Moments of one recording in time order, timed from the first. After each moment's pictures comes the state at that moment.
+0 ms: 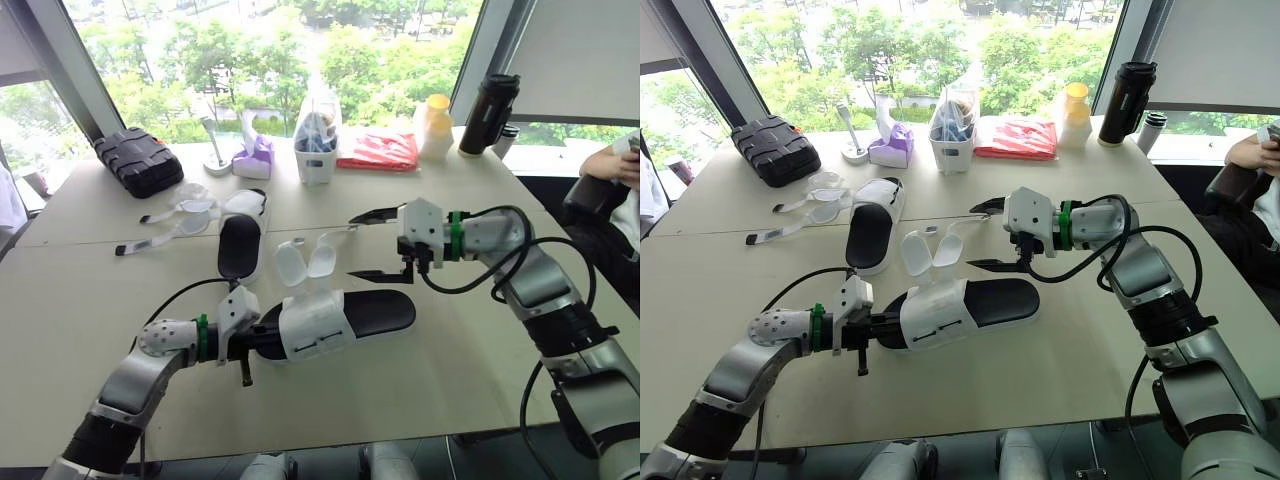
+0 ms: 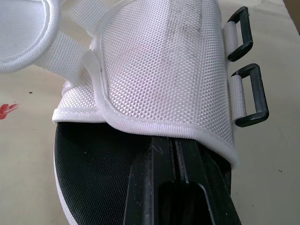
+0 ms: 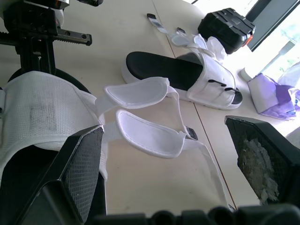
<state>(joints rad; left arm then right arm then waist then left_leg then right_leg) -0.19 0.59 -0.14 -0.11 -0.34 0.28 -1.05 -0.76 -0.70 0.27 0.10 0.25 0.08 1.11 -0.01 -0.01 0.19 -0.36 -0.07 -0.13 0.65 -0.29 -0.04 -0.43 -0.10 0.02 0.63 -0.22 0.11</state>
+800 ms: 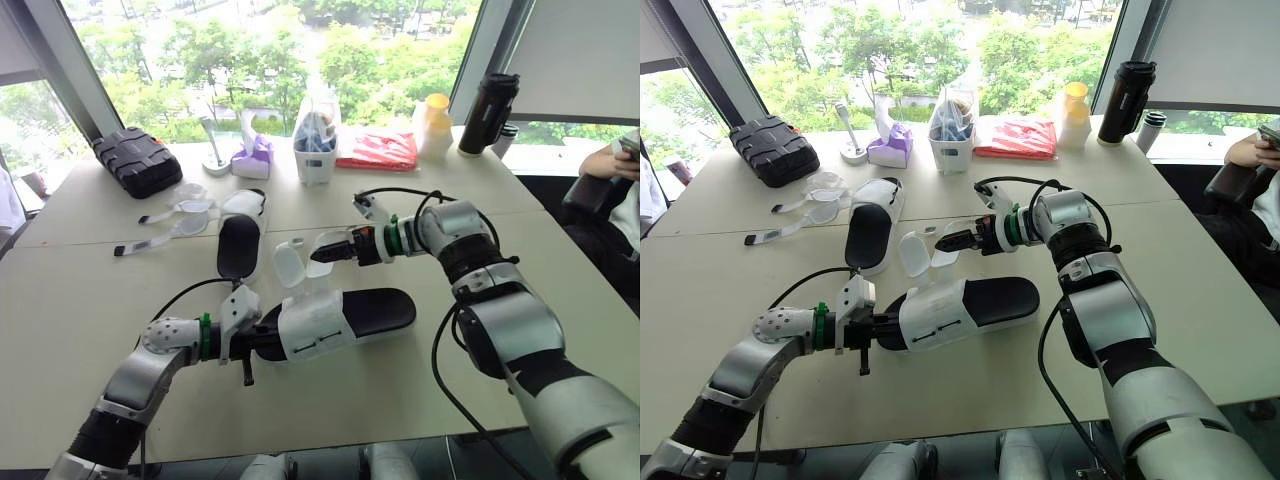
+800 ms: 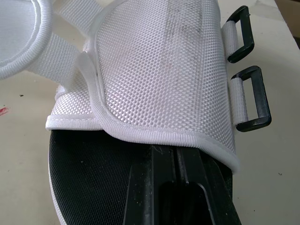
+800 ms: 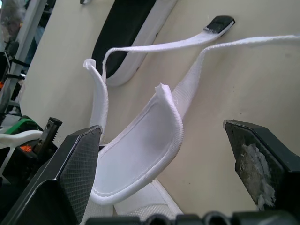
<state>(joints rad) -0.21 0.59 -0.15 -0.08 -0.33 0.28 -1.07 -1.24 -0.29 0.17 0.96 0.32 1.05 1.00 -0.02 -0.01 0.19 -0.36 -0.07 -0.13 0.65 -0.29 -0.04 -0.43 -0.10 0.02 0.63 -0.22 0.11</state>
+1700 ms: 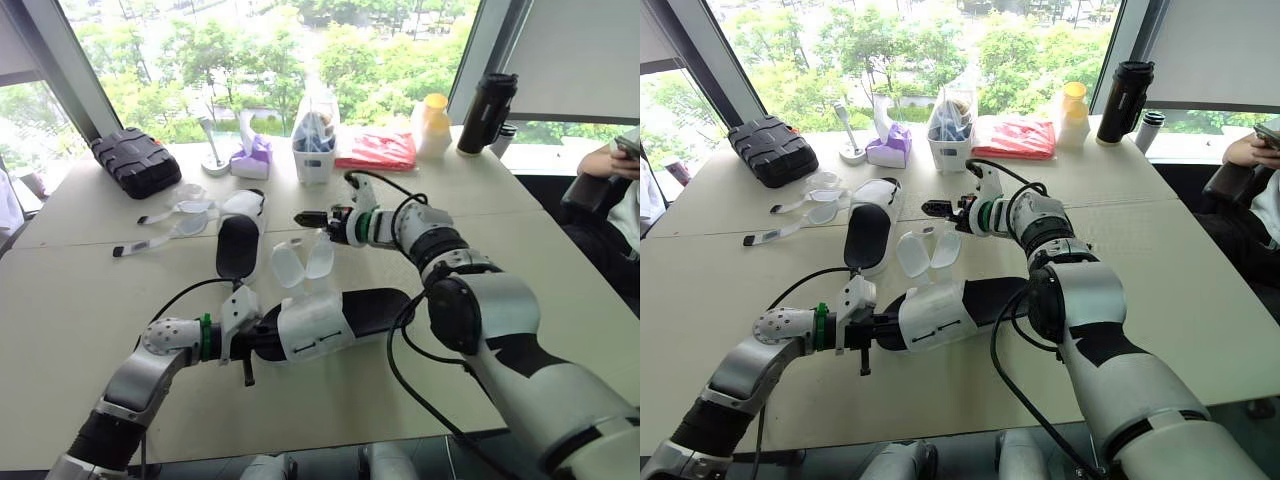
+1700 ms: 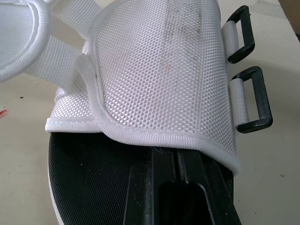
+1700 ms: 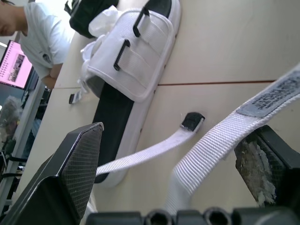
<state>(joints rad) -0.20 0.59 -0.15 -0.10 -0.32 0.28 -1.06 -1.40 -0.14 -0.30 1.32 0.33 0.70 0.57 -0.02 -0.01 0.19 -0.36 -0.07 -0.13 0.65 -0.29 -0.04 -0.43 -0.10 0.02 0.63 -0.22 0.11</state>
